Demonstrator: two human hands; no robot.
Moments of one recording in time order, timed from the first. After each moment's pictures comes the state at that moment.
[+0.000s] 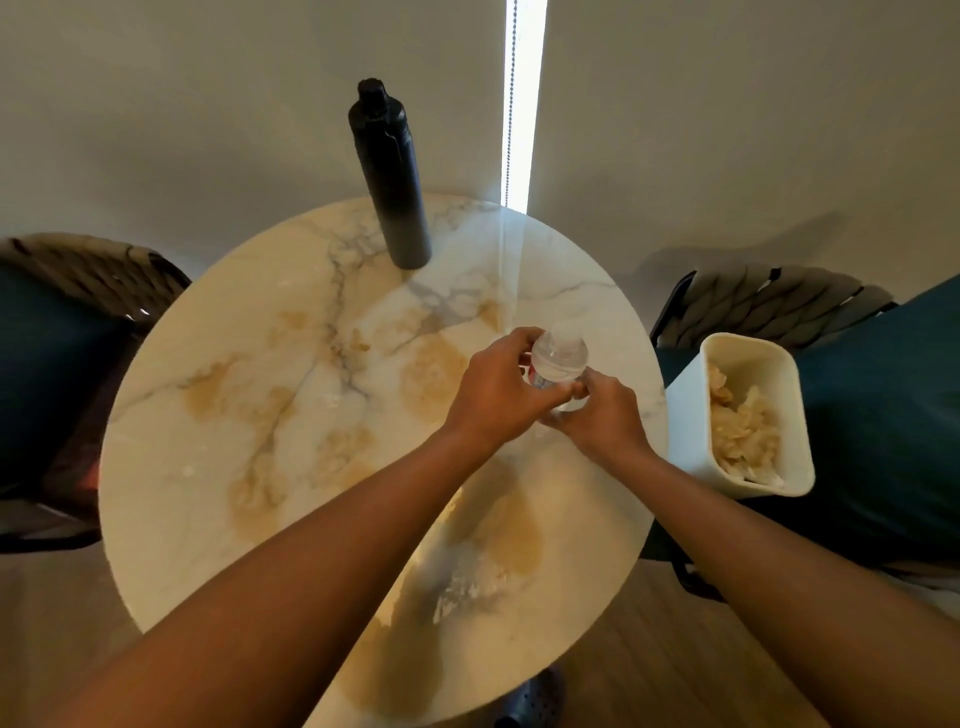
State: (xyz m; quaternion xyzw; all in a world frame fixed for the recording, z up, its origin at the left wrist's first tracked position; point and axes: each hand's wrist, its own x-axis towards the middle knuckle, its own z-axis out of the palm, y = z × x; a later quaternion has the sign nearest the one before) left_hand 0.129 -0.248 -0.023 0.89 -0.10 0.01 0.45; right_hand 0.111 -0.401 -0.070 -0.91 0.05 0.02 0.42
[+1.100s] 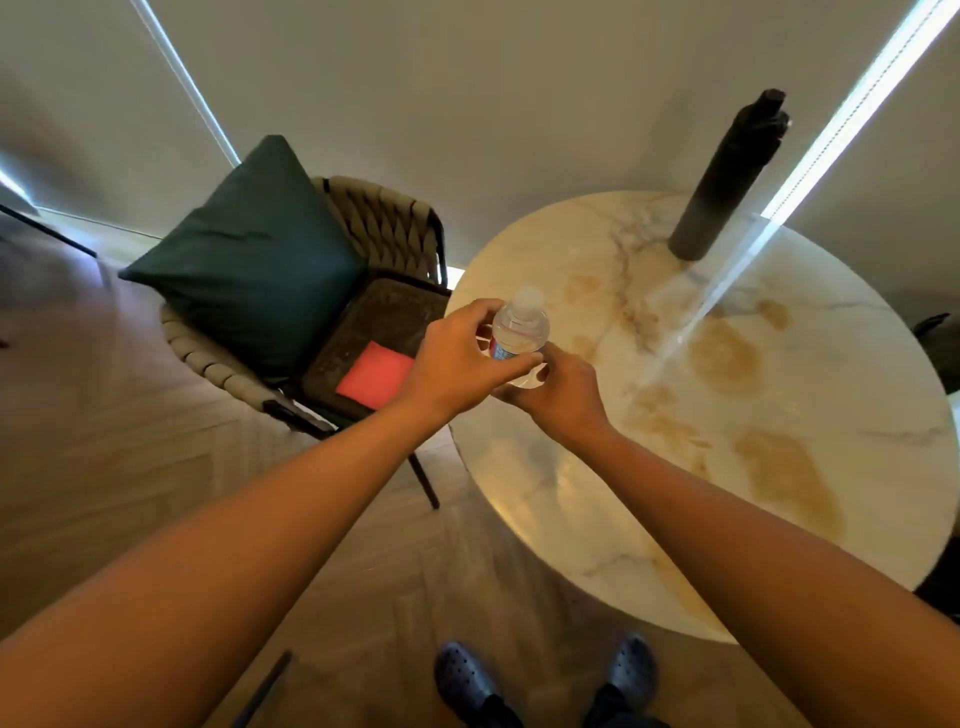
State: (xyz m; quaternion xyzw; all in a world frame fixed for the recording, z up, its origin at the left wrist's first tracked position) left_hand 0.001 0.214 0.036 0.89 -0.04 0.10 0.44; right_hand 0.023 0.057 -0.018 -0.89 -0.10 0.05 0.44
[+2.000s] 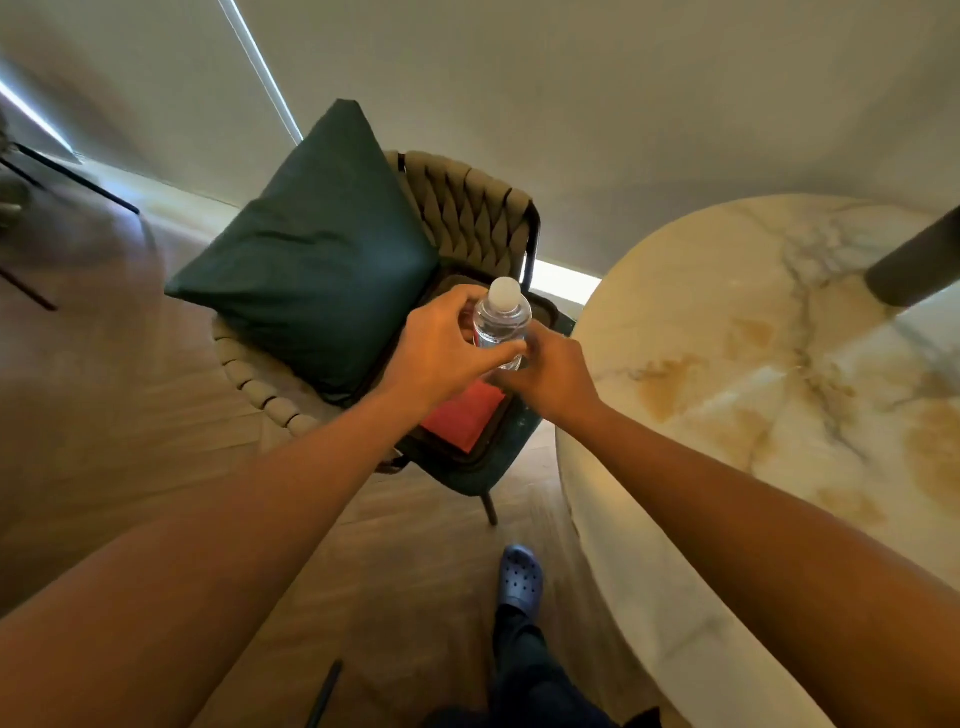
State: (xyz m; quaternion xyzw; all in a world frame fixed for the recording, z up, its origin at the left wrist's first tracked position) left_hand 0.117 0.422 -0.025 0.91 0.04 0.08 0.41; right_hand 0.167 0.269 -0.089 -0.88 -0.17 0.12 0.43
